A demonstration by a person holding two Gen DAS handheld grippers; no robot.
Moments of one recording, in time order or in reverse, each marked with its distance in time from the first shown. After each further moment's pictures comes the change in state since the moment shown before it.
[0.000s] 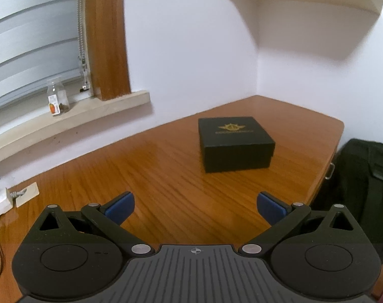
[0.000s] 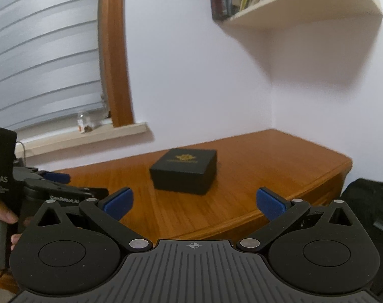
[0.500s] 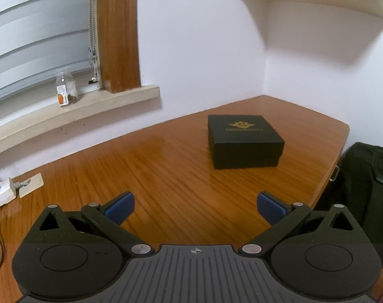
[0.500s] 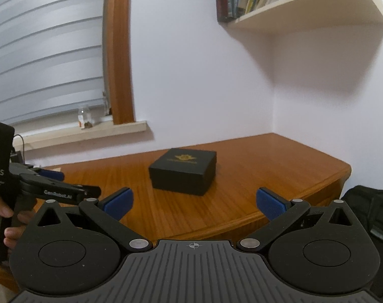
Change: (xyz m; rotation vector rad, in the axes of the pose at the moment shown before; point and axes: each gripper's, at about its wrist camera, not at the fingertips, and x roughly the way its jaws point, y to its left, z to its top) left arm 0.000 0.017 -0.005 -0.049 0.014 0.007; right arm 0.003 0.003 -0.001 -0.045 -0.016 -0.016
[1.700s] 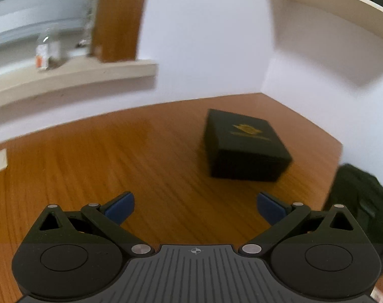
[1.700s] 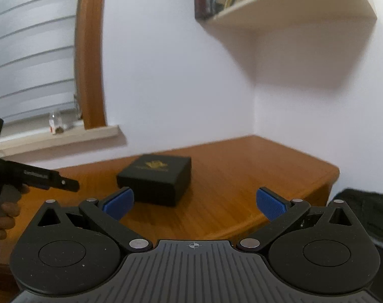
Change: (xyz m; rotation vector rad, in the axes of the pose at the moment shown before) left arm 0.061 0.035 0.026 -0.132 0.082 -0.144; right arm 0.035 -0.021 -0.004 -0.003 -0.012 -0.088
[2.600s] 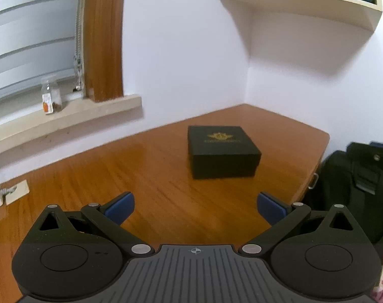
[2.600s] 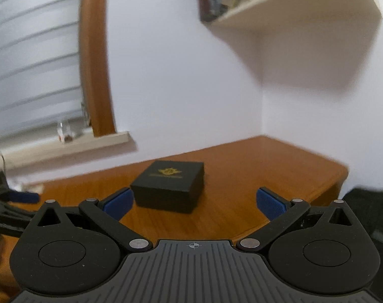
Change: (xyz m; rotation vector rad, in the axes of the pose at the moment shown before) left arm -0.063 -0.051 -0.025 0.133 -0.101 0.055; right arm 0.007 0.001 0.019 0.103 0.017 0.063
